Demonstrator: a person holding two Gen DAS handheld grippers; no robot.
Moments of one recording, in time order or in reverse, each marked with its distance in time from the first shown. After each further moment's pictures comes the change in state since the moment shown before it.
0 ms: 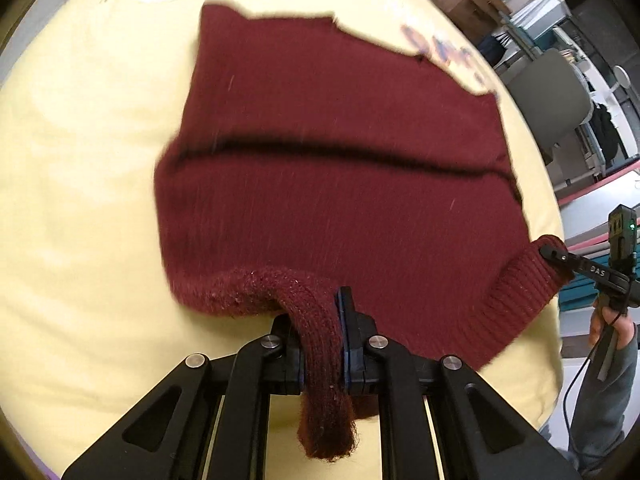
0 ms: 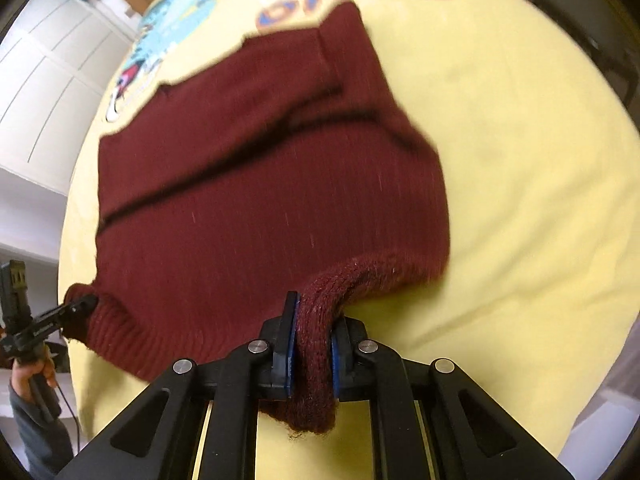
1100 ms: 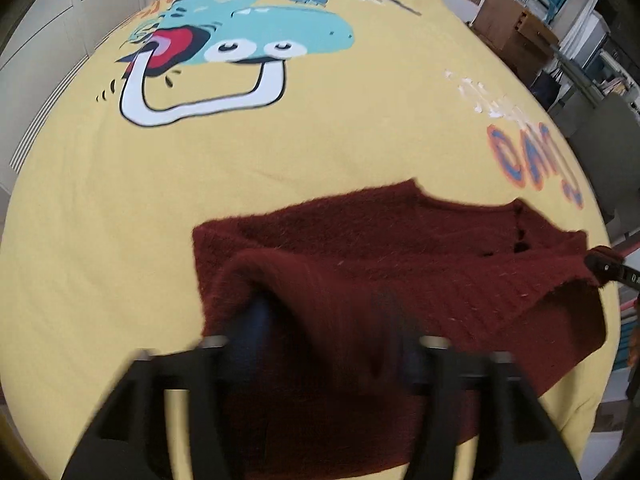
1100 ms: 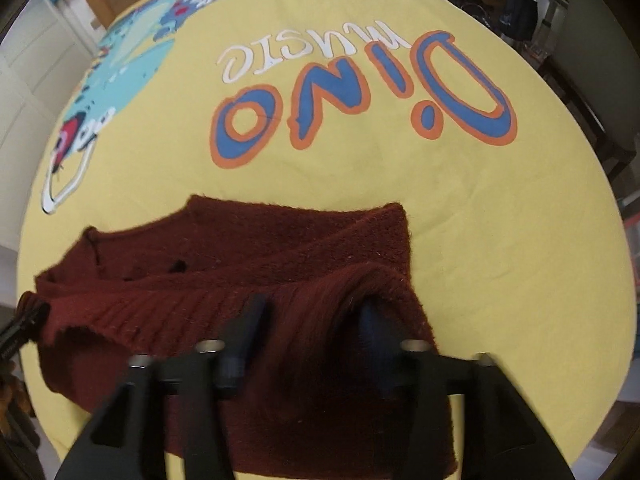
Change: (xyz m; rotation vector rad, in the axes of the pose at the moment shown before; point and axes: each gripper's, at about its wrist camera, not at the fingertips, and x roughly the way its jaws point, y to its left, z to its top) left arm 0.045 0.039 0.186 -0.030 -0.146 0.211; right arm 0.085 0.061 0.247 0.000 -0.062 -0.173
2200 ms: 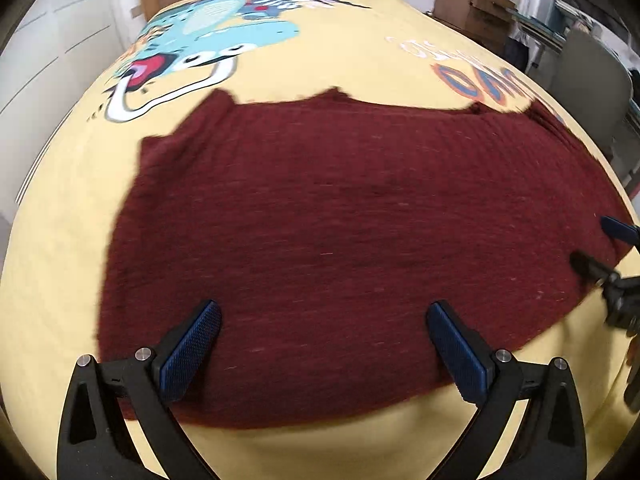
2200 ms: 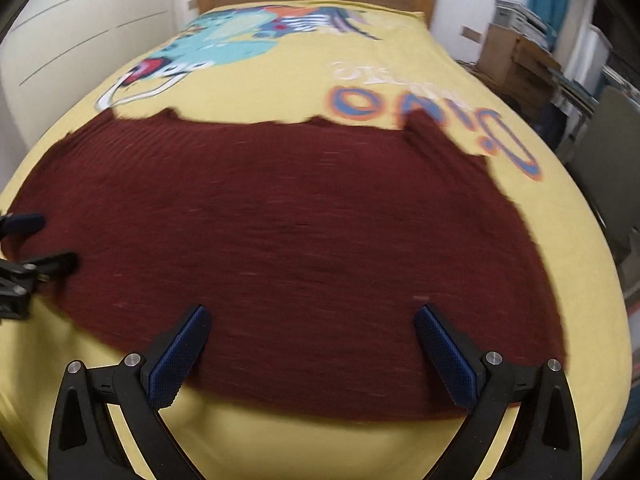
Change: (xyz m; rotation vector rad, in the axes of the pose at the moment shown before) left arm 0.022 -0.041 -0.099 0.168 -0.105 0.079; right arm 0.020 0.060 -0.131 -0.326 -0.288 -0.075
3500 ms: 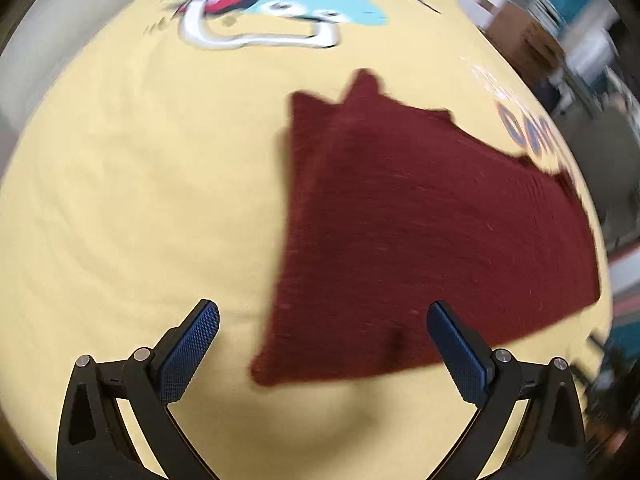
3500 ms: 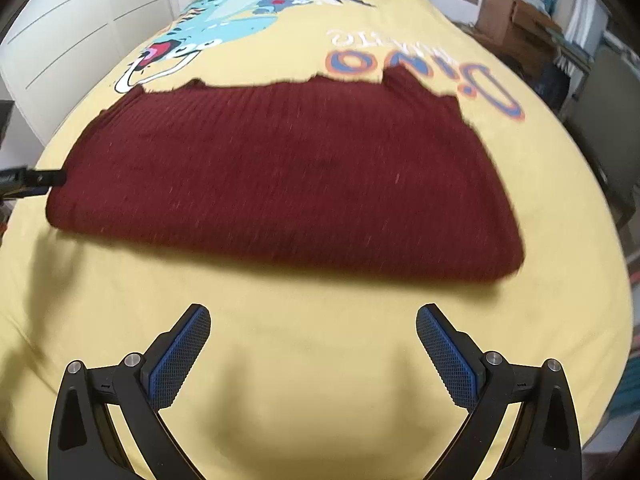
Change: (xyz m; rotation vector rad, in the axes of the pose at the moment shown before) left arm -0.030 0.110 -0.001 -0.282 0.147 -0.122; right arm -0.059 0.004 -0.050 0.057 0.139 0.082
